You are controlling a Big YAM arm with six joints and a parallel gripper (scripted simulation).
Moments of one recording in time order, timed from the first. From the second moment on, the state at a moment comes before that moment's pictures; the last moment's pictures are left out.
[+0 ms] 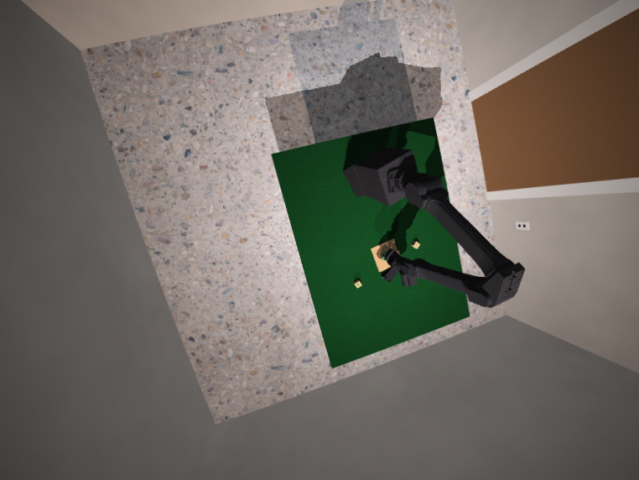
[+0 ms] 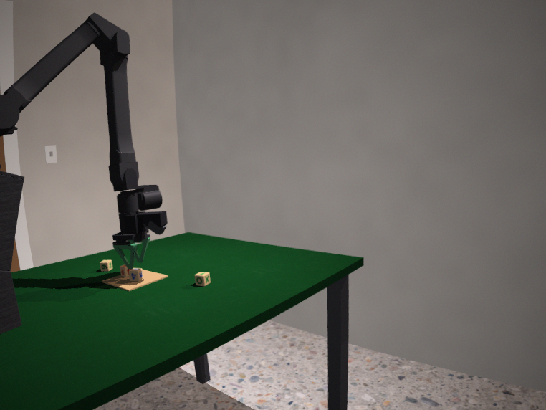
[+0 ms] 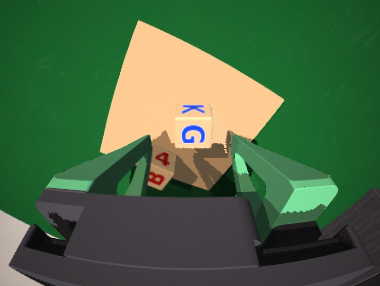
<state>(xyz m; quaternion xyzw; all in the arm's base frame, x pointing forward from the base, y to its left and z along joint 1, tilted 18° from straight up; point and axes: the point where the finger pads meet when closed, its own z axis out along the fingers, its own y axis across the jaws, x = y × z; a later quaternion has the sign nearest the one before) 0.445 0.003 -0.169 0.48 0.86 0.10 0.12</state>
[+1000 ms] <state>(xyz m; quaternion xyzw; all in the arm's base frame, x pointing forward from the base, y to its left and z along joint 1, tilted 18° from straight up) 0.456 0.006 -0.204 0.48 0.87 0.11 0.12</state>
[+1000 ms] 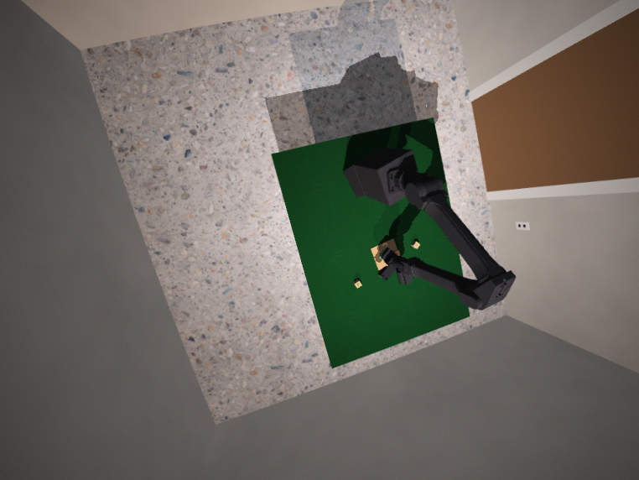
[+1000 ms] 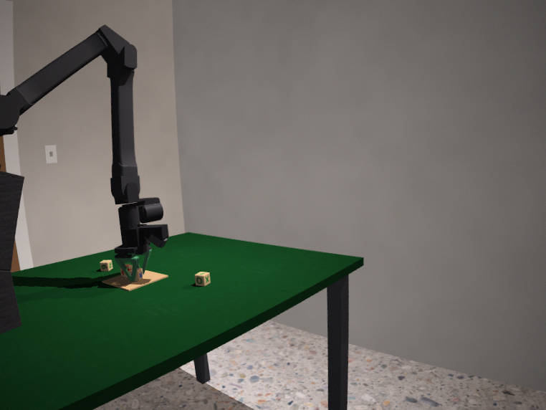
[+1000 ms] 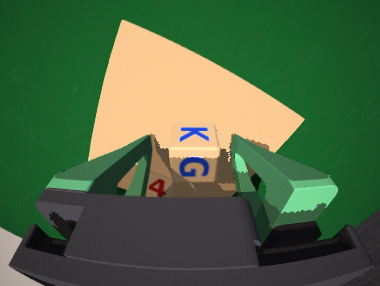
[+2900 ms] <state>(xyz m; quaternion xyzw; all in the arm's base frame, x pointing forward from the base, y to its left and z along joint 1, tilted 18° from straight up) 0.457 0.006 -0.204 0.48 0.87 0.11 0.12</state>
